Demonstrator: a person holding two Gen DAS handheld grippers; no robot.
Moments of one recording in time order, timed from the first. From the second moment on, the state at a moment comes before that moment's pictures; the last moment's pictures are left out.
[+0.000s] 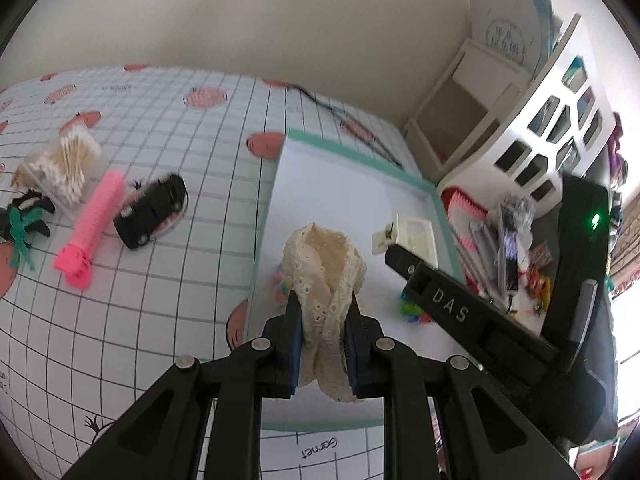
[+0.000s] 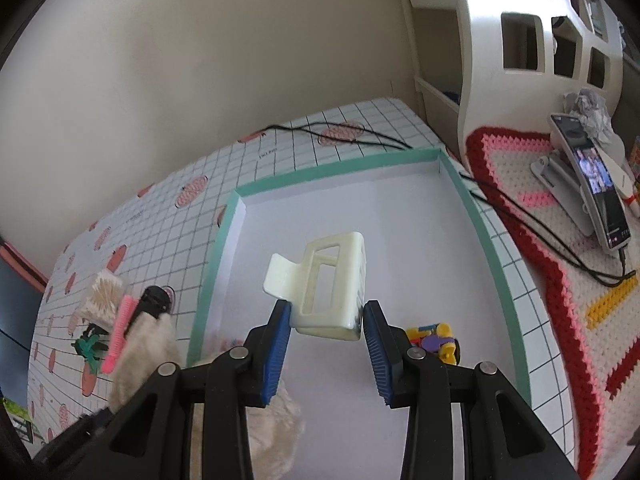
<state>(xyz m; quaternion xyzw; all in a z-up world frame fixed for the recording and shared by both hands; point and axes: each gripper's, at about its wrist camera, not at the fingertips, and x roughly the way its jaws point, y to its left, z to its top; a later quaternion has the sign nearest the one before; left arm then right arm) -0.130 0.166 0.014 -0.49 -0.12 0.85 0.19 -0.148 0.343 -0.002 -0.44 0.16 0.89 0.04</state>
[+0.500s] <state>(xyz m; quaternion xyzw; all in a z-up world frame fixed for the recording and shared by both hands) -0.133 0.171 -0.016 -0.55 -0.08 0.82 0.16 -0.153 0.336 -0.018 -0.48 0.12 0.87 0.05</state>
